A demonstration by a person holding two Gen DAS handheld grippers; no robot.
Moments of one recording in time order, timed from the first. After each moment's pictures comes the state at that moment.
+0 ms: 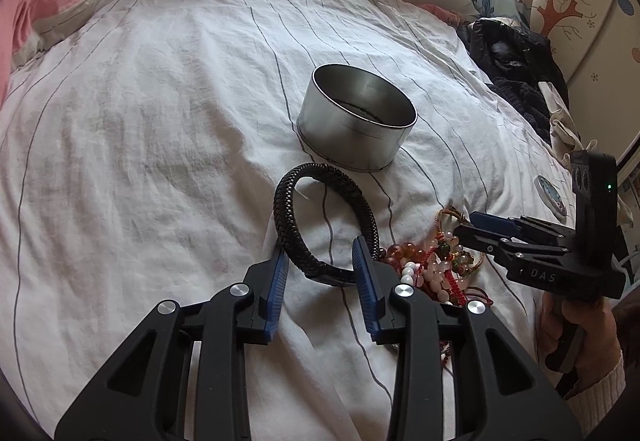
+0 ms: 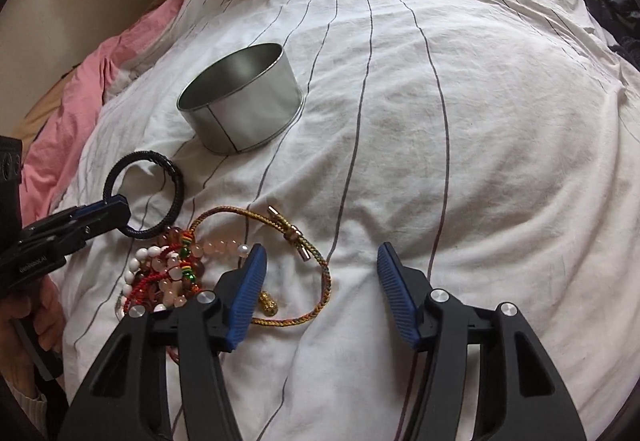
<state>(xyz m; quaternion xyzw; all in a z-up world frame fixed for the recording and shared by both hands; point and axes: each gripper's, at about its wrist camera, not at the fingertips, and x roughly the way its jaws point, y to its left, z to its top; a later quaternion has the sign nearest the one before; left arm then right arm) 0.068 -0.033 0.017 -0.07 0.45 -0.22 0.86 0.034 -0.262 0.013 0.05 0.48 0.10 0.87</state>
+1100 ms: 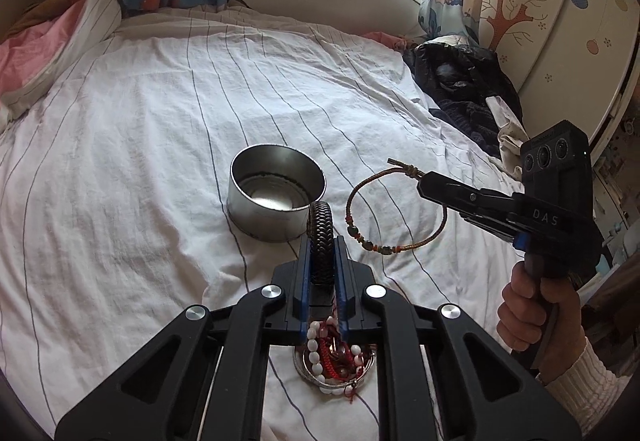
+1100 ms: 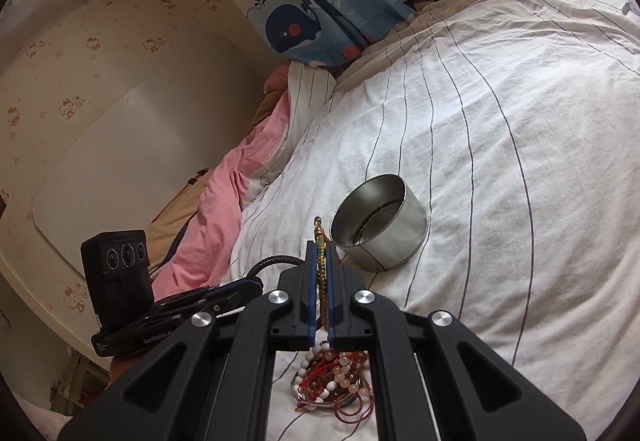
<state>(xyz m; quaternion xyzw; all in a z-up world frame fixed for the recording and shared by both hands) 0.063 -0.061 0.098 -0.07 0.38 -0.29 0.87 0.043 -0.291 0.086 0.27 0.33 0.28 0.86</state>
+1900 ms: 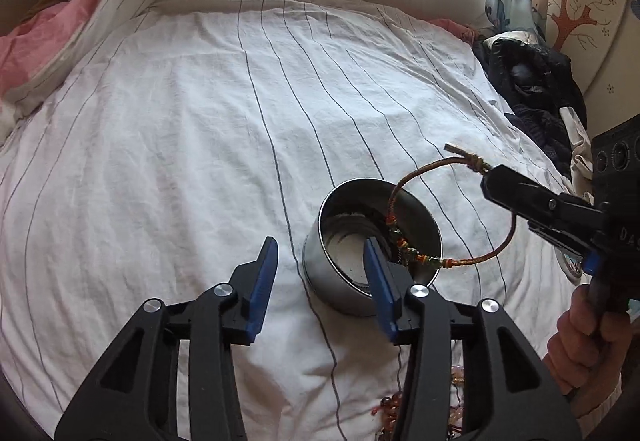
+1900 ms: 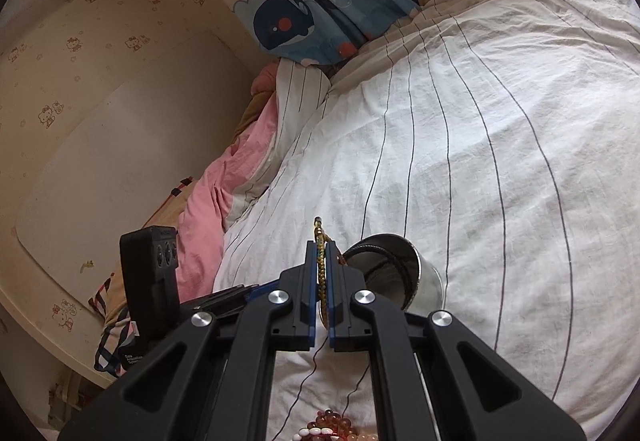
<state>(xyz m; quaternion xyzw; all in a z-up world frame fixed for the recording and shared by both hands) 0.169 -0.062 0.065 -0.06 0.44 -0.19 0.88 0.131 -0.264 0.083 0.27 0.35 0.28 0.85</state>
